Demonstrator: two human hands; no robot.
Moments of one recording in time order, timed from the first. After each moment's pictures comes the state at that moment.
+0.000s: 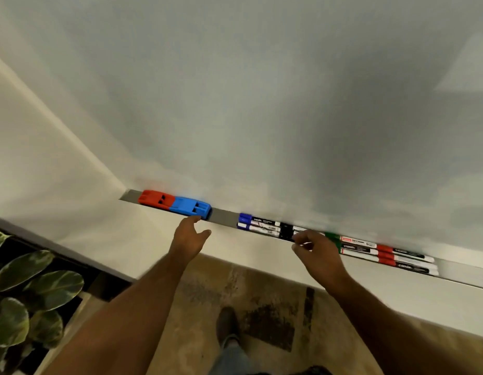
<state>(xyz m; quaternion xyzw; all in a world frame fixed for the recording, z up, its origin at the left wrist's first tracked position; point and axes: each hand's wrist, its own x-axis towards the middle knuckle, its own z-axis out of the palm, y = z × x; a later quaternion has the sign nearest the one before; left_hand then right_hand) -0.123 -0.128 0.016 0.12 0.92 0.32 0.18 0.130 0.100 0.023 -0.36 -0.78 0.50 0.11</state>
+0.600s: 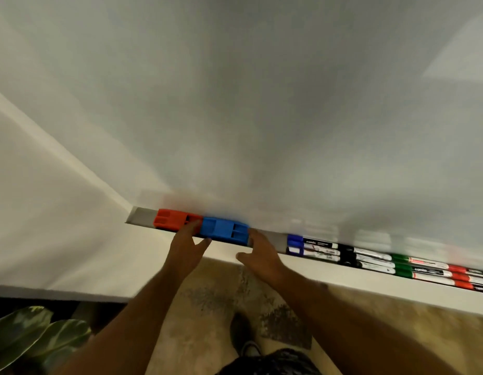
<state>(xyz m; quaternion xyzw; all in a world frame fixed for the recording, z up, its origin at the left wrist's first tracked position) -0.306 -0.198 -0.018 0.20 0.89 0.34 0.22 -0.158 -0.045 -0.019 -0.40 -0.75 0.53 -0.09</state>
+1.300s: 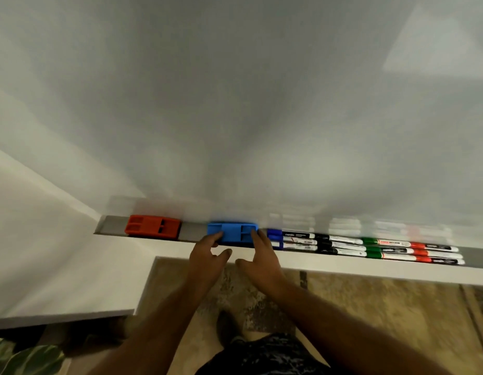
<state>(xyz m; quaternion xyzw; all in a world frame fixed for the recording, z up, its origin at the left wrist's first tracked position) -0.235 -0.149 -0.032 0.23 0.85 0.38 0.29 -0.113 -0.046 -0.018 -0.44 -0.78 0.44 -0.03</state>
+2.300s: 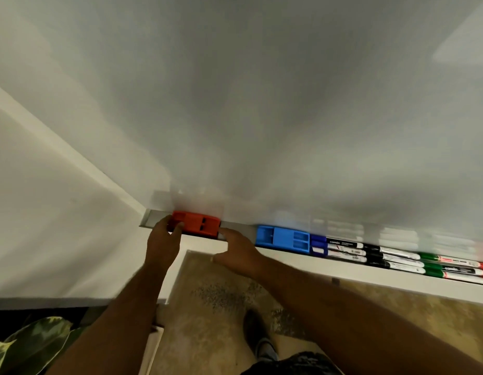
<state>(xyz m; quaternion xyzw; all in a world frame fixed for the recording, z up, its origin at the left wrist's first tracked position) -0.404 -0.252 -0.044 0.11 0.91 0.36 0.16 -0.245 -0.101 -0.009 -0.28 -0.79 0.52 -0.14</state>
